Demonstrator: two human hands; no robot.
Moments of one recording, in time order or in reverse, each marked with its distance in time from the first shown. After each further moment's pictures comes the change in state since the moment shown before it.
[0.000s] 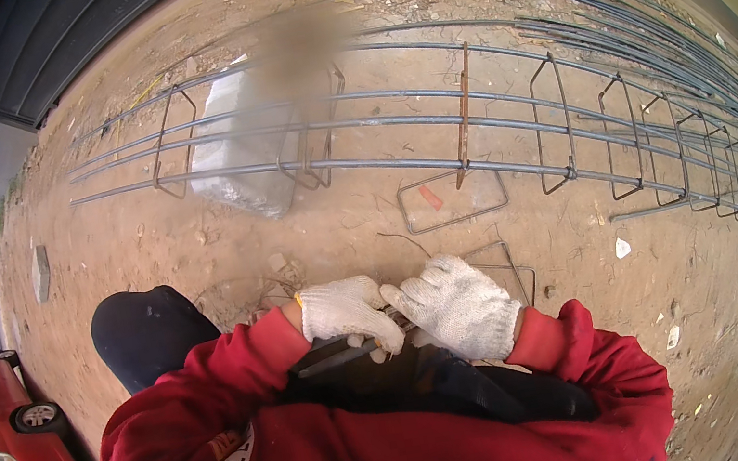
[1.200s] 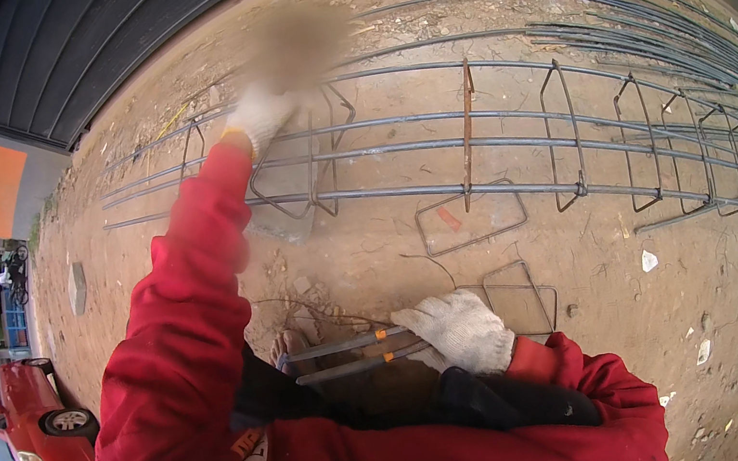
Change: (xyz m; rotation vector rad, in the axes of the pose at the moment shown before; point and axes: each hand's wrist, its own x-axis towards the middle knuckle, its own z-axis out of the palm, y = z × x) left_hand 0.007 0.071 -0.236 0.460 1.207 0.329; right_hand -0.006 0.004 0.035 0.274 0.081 0.225
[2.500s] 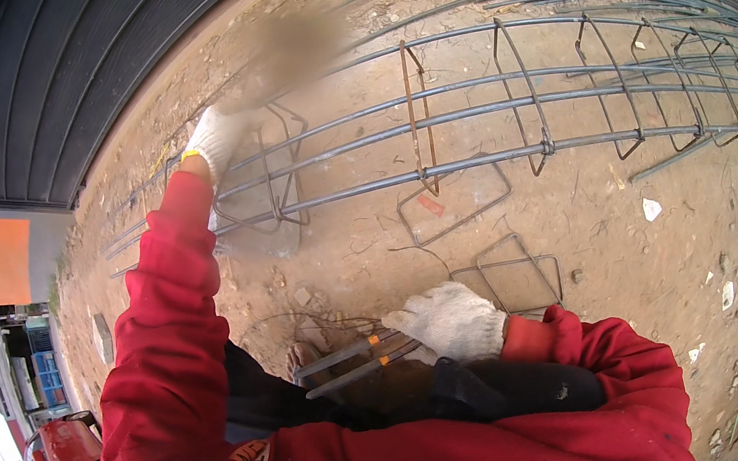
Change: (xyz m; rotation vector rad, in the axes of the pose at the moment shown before) left_hand 0.013 0.005 -0.003 -0.025 -0.069 -0.102; right_hand -0.003 0.012 0.007 0.067 -0.081 -0.075
